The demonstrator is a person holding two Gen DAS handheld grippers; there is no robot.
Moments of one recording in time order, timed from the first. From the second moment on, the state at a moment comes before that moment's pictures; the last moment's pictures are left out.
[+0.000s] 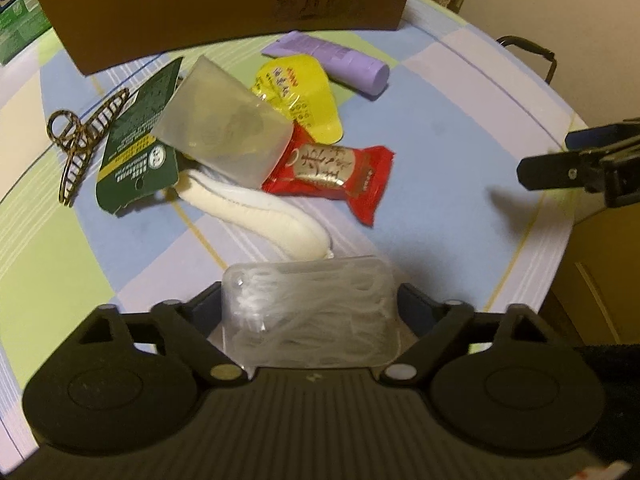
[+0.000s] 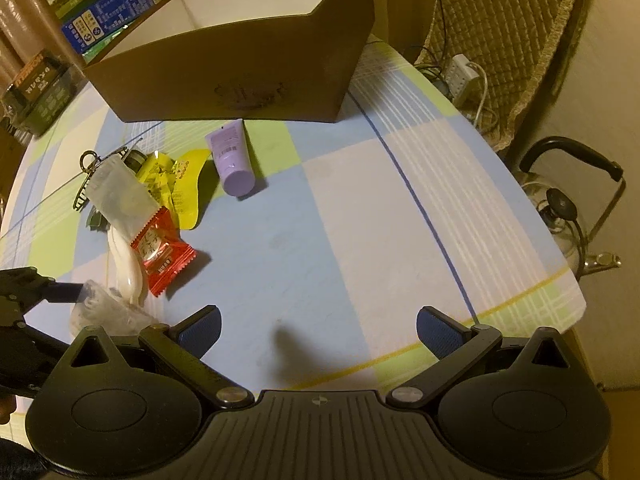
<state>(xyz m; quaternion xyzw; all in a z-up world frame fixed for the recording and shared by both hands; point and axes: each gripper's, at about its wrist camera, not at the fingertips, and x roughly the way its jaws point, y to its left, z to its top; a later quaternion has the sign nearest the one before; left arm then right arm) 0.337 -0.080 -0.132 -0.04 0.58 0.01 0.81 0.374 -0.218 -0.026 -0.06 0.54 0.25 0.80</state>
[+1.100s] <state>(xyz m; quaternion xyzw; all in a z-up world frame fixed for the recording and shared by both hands) 0.263 0.065 -0.105 -0.12 0.54 0.22 0.81 0.364 -0.040 -0.045 -0.22 0.35 0.50 0.76</state>
